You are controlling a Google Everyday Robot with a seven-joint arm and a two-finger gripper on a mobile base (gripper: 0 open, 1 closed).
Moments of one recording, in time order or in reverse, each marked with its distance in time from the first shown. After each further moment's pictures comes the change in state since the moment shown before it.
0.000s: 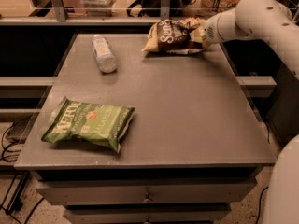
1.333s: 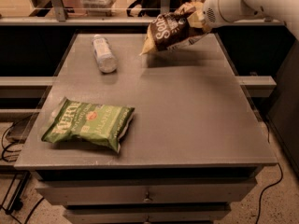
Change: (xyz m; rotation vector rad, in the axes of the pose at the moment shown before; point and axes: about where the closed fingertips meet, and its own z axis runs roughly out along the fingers) arm -0.054 0.042 -0.066 0.000 -0.004 -0.138
